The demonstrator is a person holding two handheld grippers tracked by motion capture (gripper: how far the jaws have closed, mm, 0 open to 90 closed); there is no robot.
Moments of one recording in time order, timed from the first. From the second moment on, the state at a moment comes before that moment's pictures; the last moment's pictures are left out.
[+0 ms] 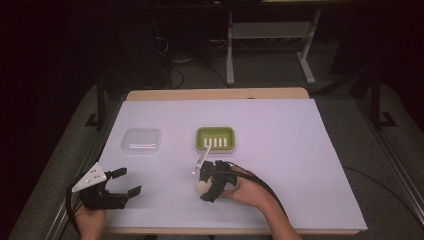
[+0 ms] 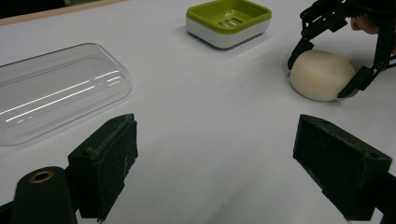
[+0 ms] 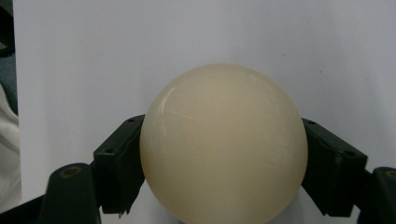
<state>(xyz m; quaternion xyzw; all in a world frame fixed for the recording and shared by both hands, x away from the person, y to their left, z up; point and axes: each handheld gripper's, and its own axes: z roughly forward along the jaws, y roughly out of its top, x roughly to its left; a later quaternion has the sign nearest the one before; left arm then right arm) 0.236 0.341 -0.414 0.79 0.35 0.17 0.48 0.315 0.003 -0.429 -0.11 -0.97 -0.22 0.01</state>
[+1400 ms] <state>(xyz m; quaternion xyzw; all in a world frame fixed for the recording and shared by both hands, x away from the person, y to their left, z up) 0.236 0.343 -0.413 0.79 0.35 0.17 0.48 0.342 -0.007 -0.393 -0.11 -0.96 -0.26 0.01</state>
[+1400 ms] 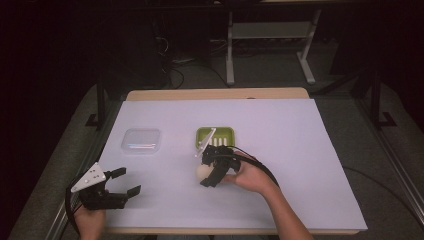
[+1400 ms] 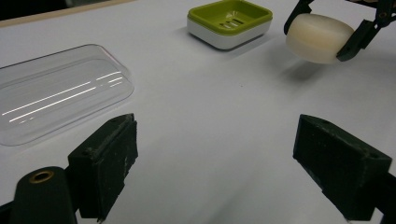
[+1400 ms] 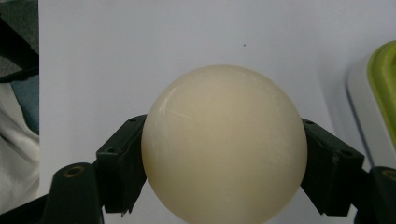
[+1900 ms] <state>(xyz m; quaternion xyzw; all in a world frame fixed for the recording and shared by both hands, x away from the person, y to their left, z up) 0.236 0.341 -0.413 0.78 0.35 0.17 0.48 0.357 -0.017 -0.376 -0.12 -0.95 -0.27 0.00</state>
